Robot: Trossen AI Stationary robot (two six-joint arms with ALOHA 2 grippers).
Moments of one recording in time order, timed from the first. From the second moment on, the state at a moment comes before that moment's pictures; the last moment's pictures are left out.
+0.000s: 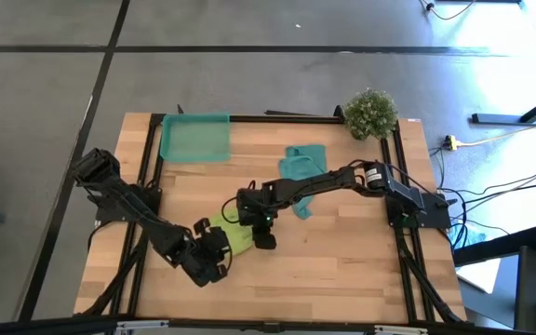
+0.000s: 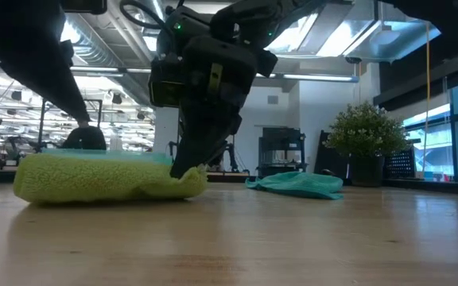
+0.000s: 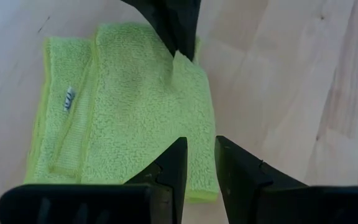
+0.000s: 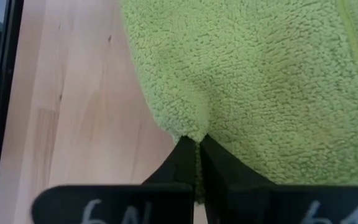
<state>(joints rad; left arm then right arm) -0.69 1.58 0.96 -0.55 -0.56 -1.06 0.06 2.29 1.74 -0.58 -0.46 0.07</state>
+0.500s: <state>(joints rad) -0.71 1.68 0.96 -0.52 -0.48 -0.97 0.06 2.29 1.75 -0.58 -0.46 0.10</state>
